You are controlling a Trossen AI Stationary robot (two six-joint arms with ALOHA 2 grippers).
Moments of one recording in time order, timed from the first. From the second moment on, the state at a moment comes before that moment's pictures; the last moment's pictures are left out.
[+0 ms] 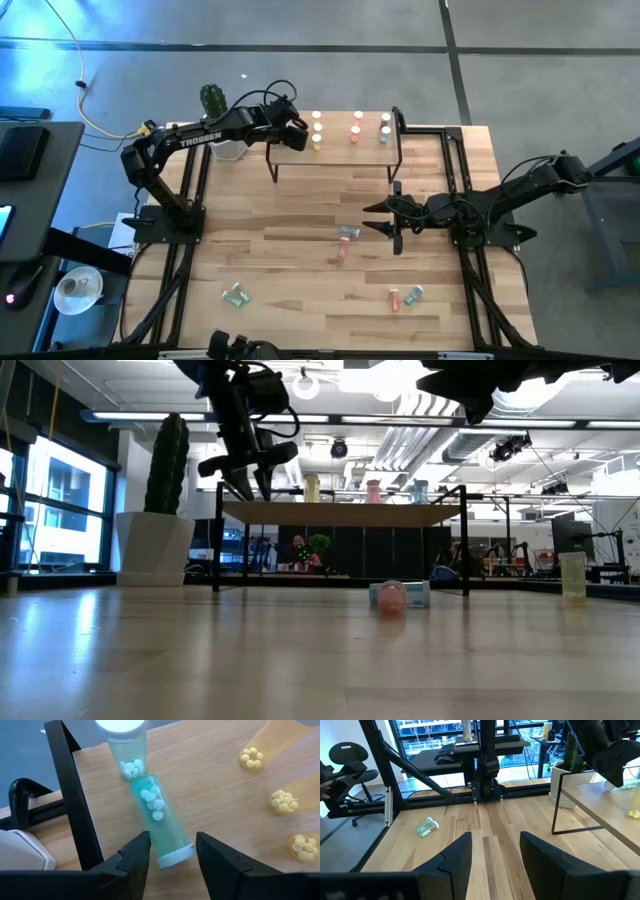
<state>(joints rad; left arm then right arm) 0.65 1.64 1.36 -0.75 -0.33 -0.59 0.28 1.01 0.54 0.32 0.33 0.13</state>
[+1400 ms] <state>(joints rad) 0.65 1.64 1.36 -0.79 -0.24 -0.43 0.28 1.01 0.54 0.32 0.33 0.13</state>
